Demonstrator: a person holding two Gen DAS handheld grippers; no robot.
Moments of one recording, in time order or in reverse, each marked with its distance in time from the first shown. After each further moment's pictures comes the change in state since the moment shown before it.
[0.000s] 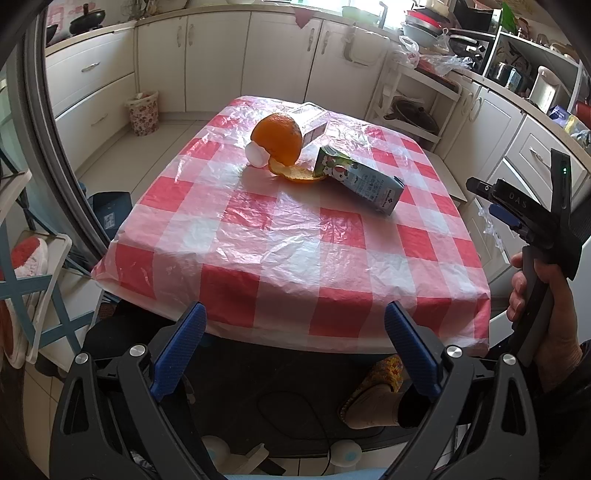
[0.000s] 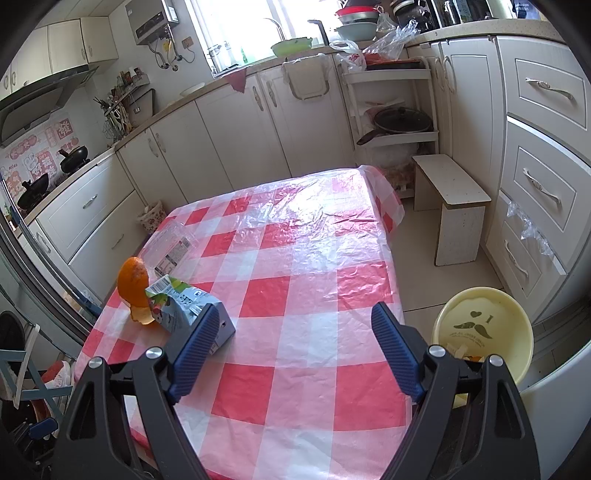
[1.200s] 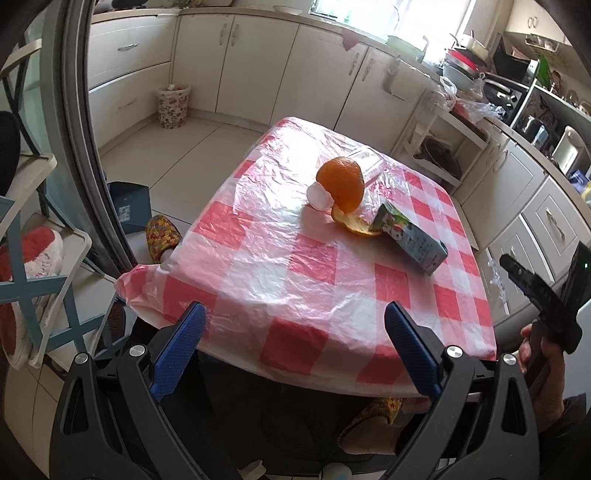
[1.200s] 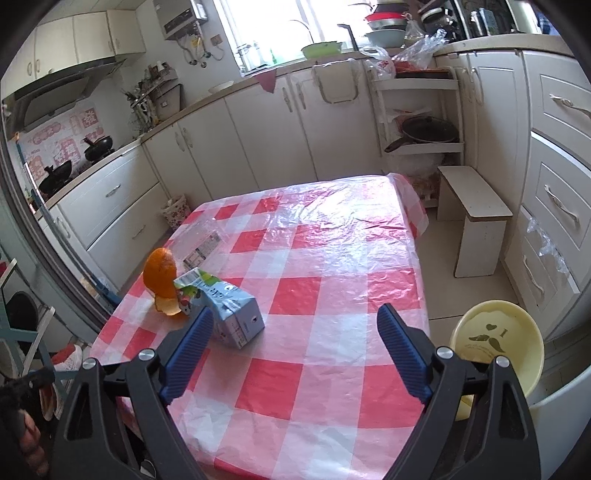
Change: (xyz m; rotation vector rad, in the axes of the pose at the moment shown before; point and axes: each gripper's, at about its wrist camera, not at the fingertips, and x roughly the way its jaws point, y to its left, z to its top) left arm -0.003 0.079 0.040 -0.172 -0.054 -0.008; right arm -0.001 0.019 0.001 -0.111 0.014 0.115
